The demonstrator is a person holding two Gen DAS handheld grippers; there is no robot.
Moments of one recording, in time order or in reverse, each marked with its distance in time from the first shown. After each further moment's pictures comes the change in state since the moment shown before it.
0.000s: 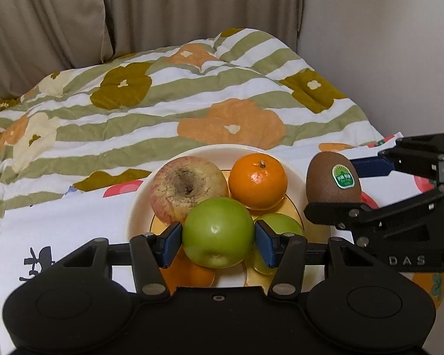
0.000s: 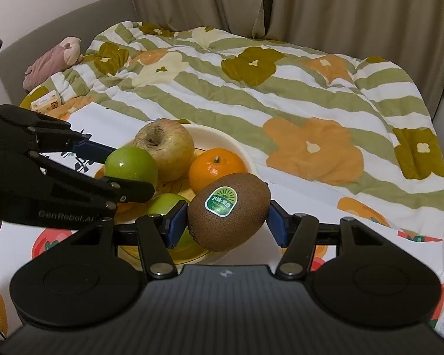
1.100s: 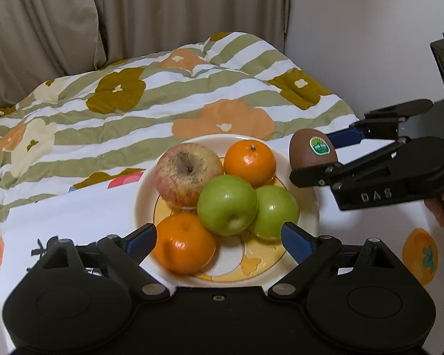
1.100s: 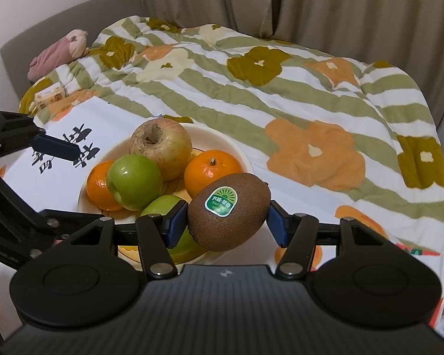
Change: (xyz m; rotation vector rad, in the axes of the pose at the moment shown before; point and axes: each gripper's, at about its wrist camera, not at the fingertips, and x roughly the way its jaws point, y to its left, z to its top) left arm -0.027 0.003 -0.022 0.032 -0.021 -0.029; right arm 0.004 -0.003 0.004 -0.057 0.006 0.018
